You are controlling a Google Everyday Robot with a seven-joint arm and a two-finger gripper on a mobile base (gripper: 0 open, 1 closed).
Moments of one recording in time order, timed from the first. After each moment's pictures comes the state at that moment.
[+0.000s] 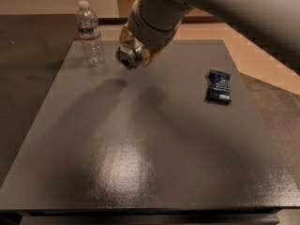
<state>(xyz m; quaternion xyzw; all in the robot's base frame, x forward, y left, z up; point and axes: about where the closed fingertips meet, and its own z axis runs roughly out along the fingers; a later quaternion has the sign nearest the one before) 0.578 0.021 0.957 -0.90 0.31 -0.19 0.24</state>
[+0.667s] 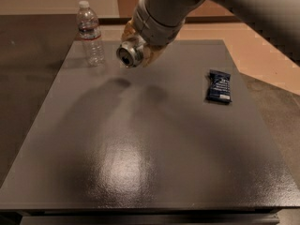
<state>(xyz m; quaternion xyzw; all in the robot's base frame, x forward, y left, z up) 0.582 0.014 0.955 -0.89 0.35 -0.14 0.26</state>
